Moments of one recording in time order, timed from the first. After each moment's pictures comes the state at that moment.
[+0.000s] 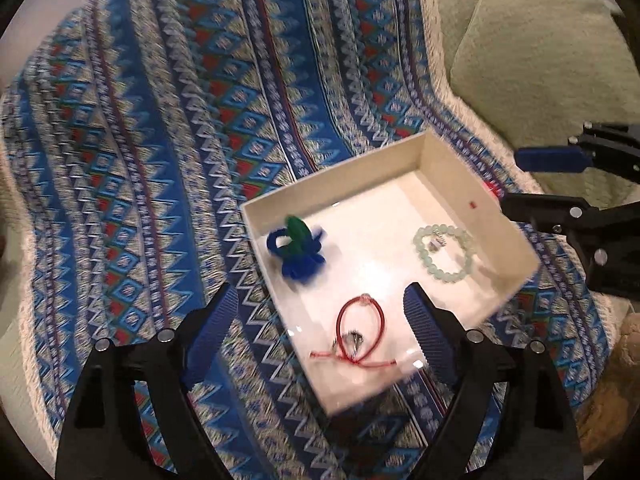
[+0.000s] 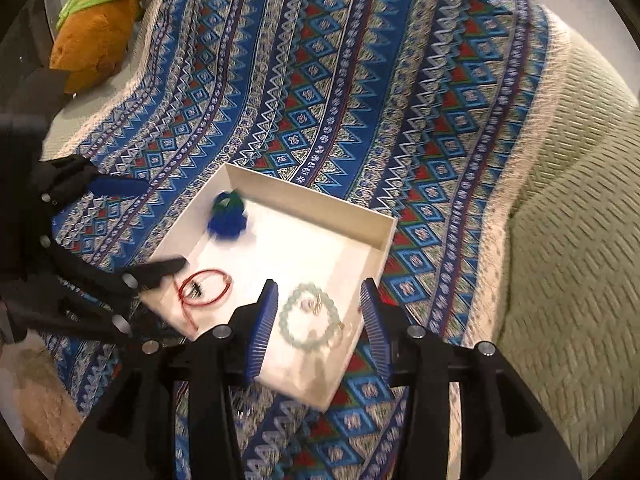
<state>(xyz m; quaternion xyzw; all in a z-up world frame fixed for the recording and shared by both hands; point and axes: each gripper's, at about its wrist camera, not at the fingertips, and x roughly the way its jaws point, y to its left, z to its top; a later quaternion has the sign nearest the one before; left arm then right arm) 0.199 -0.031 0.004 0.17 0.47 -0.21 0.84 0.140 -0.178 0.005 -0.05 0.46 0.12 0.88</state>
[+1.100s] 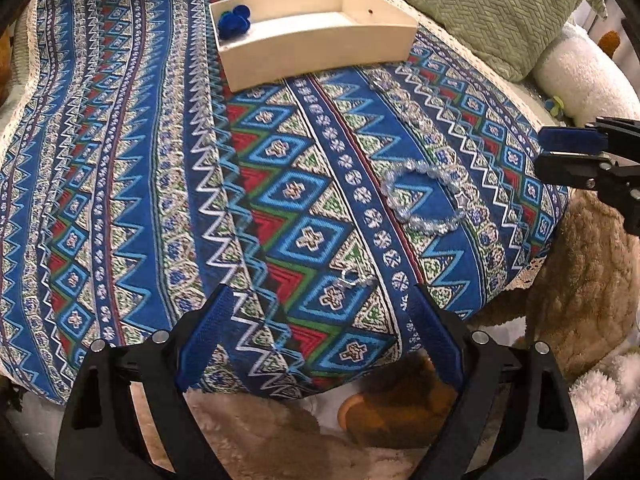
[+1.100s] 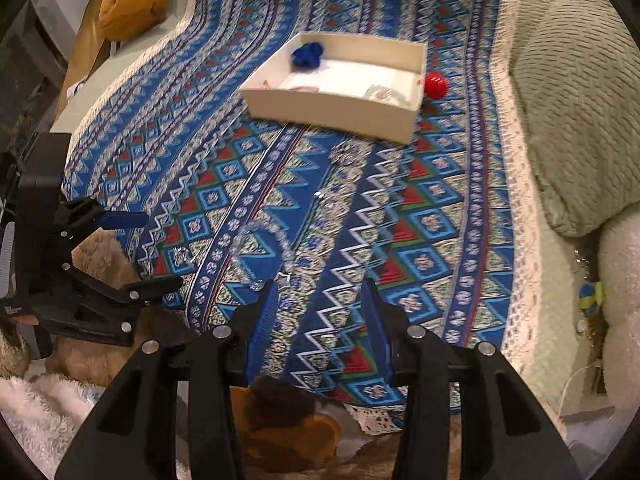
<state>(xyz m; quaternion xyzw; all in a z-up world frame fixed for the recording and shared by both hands) -0.020 0.012 -0.078 0.13 0.56 -0.21 0.79 -0.066 -0.140 -0.050 0.01 0.54 0.14 0.83</state>
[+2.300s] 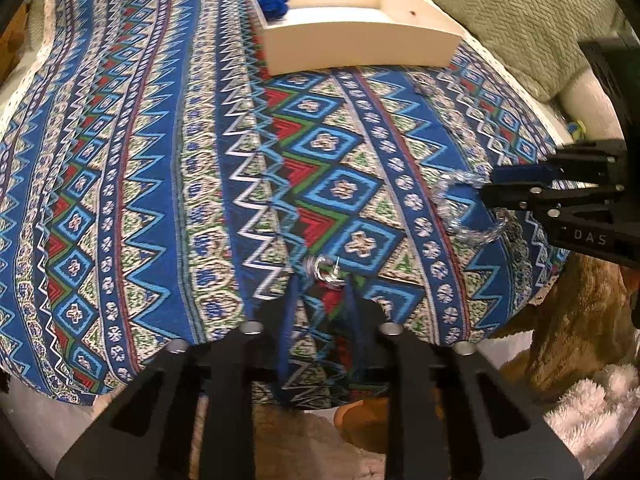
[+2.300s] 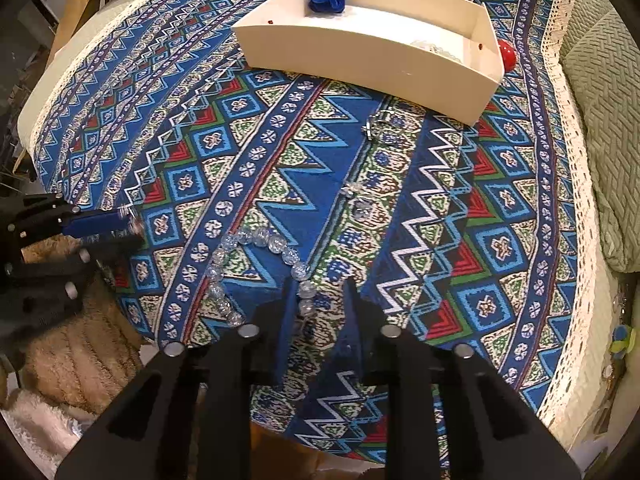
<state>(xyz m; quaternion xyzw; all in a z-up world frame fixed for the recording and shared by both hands) -0.005 0.047 -0.090 0.09 0.57 -0.18 0.79 -0.010 -0.103 -0.107 -0.03 0.59 0.14 0.79</state>
